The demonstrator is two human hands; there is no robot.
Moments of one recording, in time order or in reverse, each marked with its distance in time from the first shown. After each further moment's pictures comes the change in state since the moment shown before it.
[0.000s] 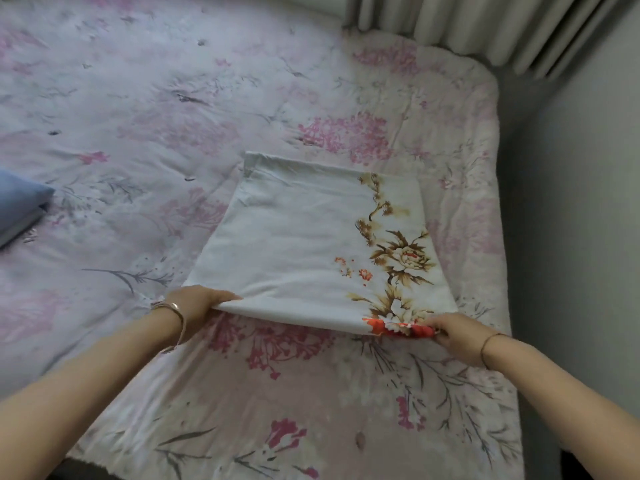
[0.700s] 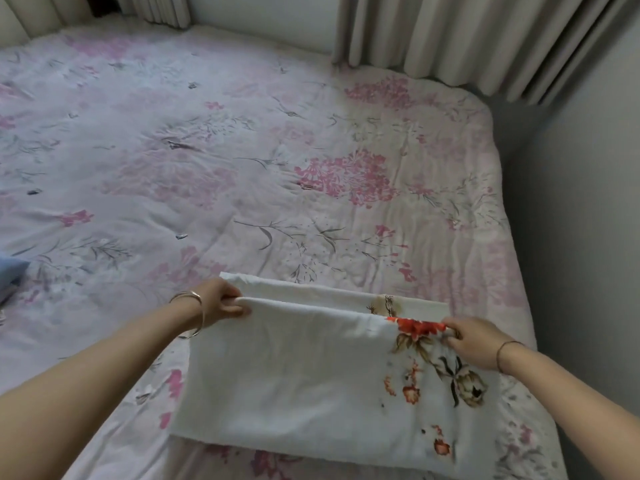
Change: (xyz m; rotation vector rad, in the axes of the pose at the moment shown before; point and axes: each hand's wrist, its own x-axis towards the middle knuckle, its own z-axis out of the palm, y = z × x) left_hand 0.121 -0.011 -0.091 -0.199 0.029 0.074; right_hand 0.078 0.004 -0.078 0.013 0.138 0.131
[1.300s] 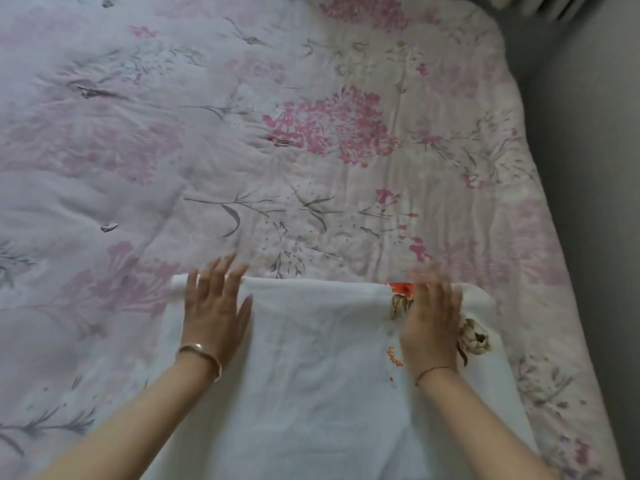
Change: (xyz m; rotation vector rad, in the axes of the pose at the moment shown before) left_hand 0.088 -0.010 0.106 0.212 0.587 0.146; right_hand 0.113 -0.067 0.105 0.078 0.855 0.135
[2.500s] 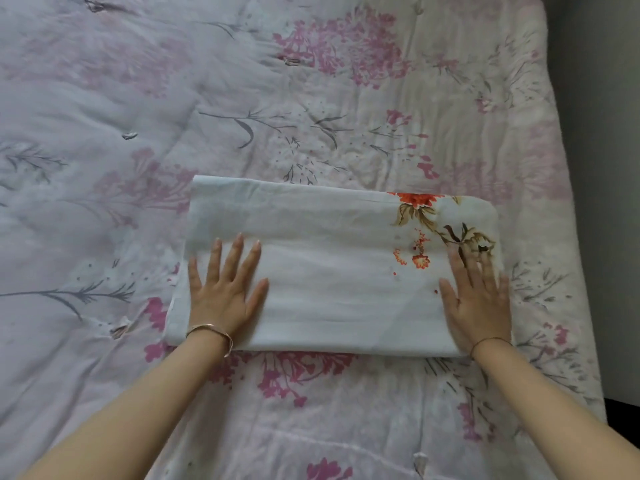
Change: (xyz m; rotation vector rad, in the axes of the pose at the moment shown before) left_hand -0.129 0.008 0.011 0.112 -0.353 -0.130; right_hand -0.102 0.091 -0.023 -0.164 -0.416 0.042
